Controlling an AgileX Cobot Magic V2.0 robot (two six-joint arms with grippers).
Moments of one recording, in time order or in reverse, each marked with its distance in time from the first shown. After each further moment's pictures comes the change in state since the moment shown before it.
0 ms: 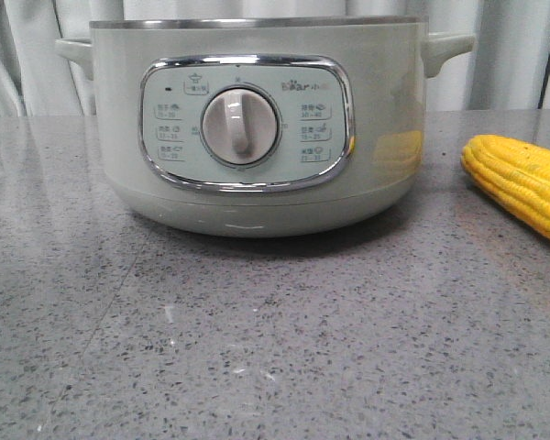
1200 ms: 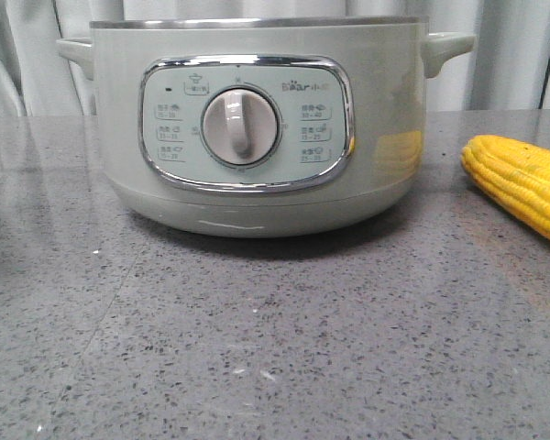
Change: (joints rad) left arm 0.526 -0.620 0.494 0.000 0.293 0.057; right arm 0.000 0.000 0.000 0.000 0.000 0.000
